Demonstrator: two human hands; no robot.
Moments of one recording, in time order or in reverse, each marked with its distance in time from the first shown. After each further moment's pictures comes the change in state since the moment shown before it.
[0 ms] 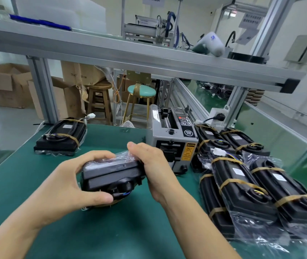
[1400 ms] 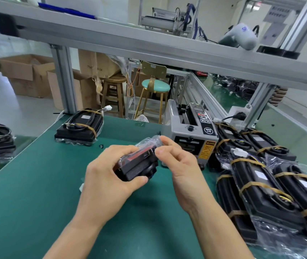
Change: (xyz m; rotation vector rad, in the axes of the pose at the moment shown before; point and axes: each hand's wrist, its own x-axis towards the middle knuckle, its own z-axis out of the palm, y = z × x) left_hand -0.004 0.002 0.050 0.100 0.439 0.046; right_hand -0.023 0.006 -0.012 0.097 0.038 -0.088
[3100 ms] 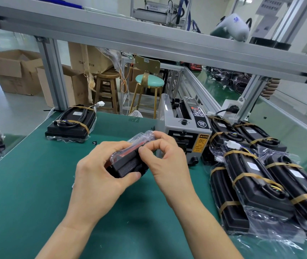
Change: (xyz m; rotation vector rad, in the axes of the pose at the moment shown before) left_hand -0.001 -0.001 0.000 0.004 0.011 0.041; right_hand 0.000 0.009 0.011 -0.359 0.161 -0.090
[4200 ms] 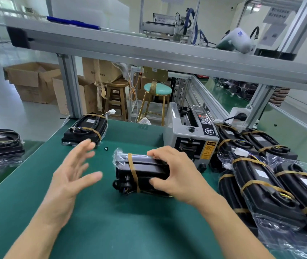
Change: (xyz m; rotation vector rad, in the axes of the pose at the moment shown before) left_hand -0.006 -0.061 -0.059 -0.384 -0.054 -0.281; right_hand 0.012 0.008 -0.025 -0.689 -0.359 -0.419
